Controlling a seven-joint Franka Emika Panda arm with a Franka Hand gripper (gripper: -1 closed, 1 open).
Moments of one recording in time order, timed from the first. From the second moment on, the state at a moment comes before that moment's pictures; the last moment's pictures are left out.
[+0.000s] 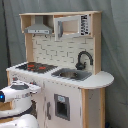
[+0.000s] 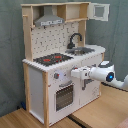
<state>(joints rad) -0.84 -1.47 1.48 -2.57 -0.35 3.46 -0.54</state>
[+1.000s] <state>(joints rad) -0.84 -1.47 1.48 -2.57 -0.35 3.46 -0.21</state>
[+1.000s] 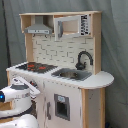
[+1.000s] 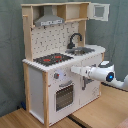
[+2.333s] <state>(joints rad) -0.84 -1.47 1.48 -2.57 -0.35 3.46 0.25</state>
